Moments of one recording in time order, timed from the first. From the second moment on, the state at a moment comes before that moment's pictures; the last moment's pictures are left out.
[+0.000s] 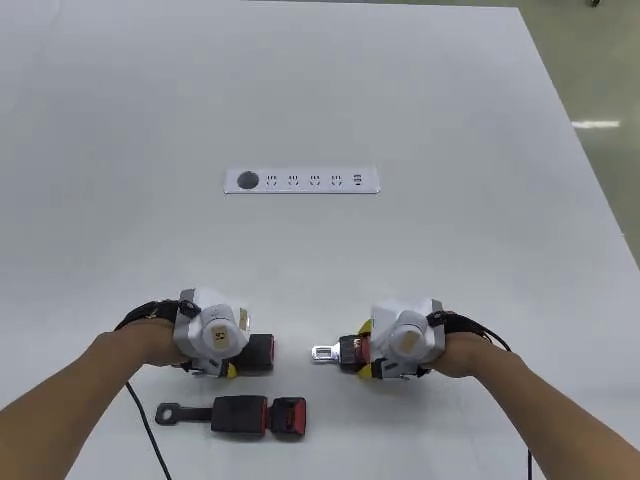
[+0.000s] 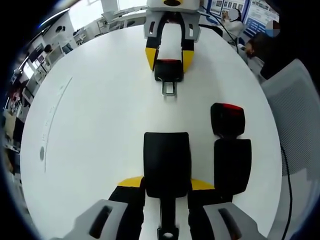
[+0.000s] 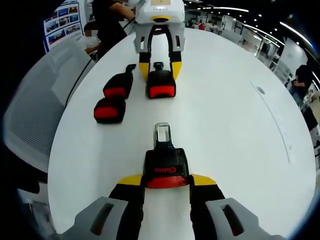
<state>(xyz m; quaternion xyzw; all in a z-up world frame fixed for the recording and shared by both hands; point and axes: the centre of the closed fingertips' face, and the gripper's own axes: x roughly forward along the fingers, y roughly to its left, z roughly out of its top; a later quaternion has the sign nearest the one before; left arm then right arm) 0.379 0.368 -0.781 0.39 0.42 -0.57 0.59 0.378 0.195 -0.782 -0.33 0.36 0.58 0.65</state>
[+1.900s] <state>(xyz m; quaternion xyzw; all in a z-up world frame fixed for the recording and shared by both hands) 0.305 0.435 -0.755 0.14 0.35 -0.44 0.82 0.320 0.161 -0.745 -0.19 0.29 0.50 0.79</state>
